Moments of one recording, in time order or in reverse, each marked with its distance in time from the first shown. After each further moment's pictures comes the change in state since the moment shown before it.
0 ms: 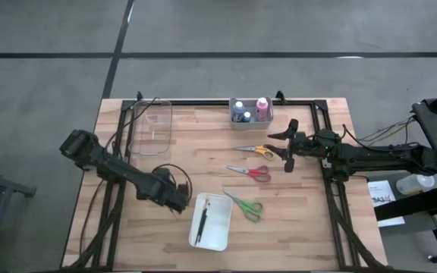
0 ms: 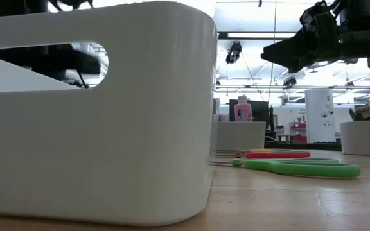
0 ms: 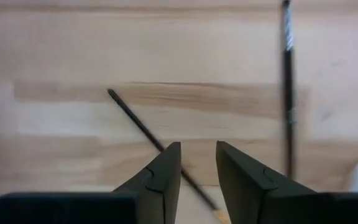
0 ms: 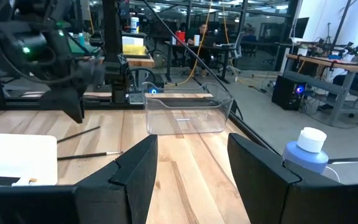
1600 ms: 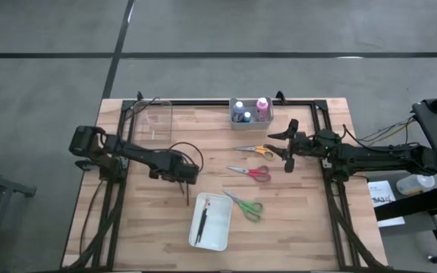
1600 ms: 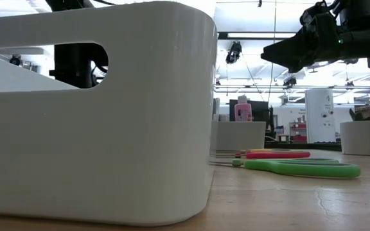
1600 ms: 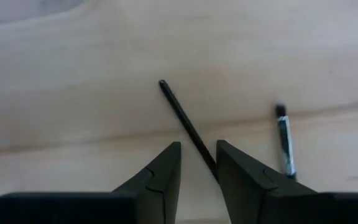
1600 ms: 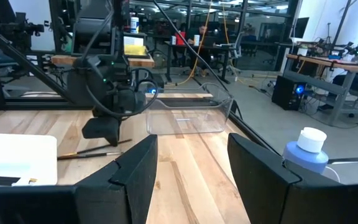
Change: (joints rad) left arm 0.323 0.073 -0.177 0.303 0.059 0.475; right arm 0.000 0.000 0.000 0.000 0.000 0.000
